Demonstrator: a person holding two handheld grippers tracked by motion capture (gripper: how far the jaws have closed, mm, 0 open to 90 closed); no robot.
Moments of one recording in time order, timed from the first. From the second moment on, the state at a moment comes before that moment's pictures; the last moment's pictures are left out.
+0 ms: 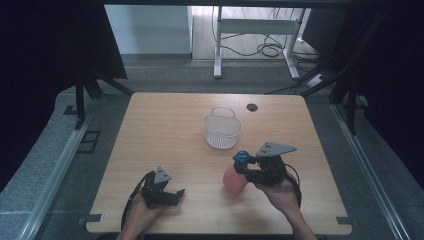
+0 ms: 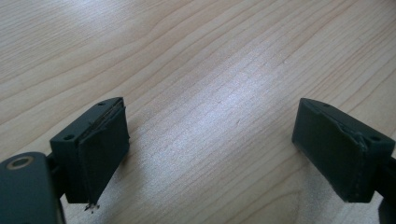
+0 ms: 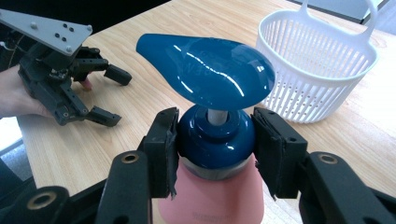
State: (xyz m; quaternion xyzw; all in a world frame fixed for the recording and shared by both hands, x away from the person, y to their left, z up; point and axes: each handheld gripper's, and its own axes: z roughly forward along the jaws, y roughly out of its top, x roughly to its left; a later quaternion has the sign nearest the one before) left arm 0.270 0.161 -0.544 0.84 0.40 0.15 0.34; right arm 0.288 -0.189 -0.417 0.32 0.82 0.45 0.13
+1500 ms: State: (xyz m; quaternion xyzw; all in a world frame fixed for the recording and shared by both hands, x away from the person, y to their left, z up) left arm 0.269 0.161 -0.544 0.84 0.40 0.15 0.34; right arm 0.330 -0.189 -0.351 0.32 0.81 0.47 0.15
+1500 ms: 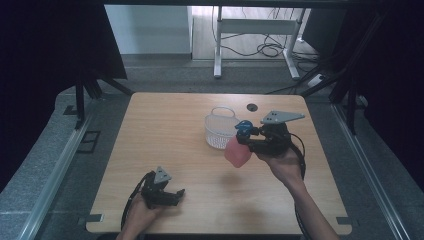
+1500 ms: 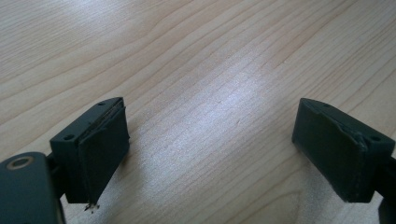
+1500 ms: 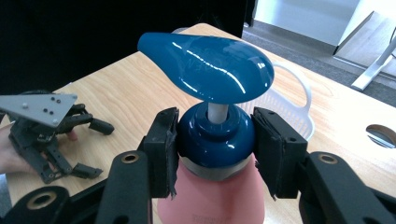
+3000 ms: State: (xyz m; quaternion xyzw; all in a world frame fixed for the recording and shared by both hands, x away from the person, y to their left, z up) left arm 0.270 0.161 -0.544 0.84 0.40 0.15 0.34; right arm 0.392 -0.163 -0.317 0.33 0.79 0.47 0.21
